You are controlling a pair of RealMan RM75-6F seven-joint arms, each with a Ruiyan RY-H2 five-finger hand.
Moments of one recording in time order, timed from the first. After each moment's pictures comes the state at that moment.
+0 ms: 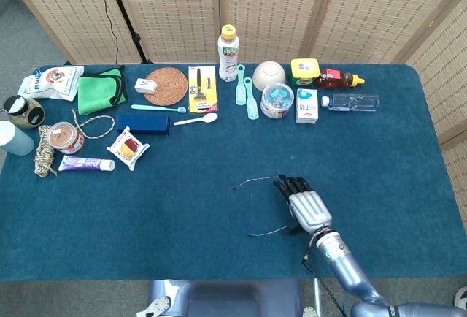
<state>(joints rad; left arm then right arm) 0.01 -0.87 -0.04 -1.65 1.47 1.53 -0.16 0.55 -1.46 0.07 -1.77 -1.08 1.06 -0.40</state>
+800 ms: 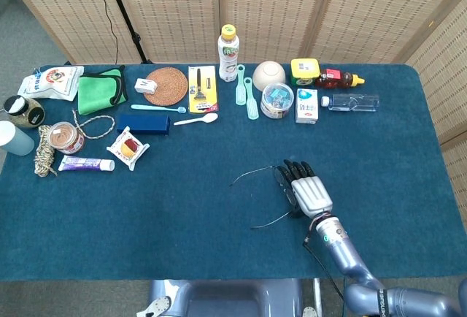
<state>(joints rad) 0.01 -0.86 -0.04 -1.65 1.46 1.54 -0.16 0.59 -1.54 0.11 -1.57 -1.10 1.04 -0.39</state>
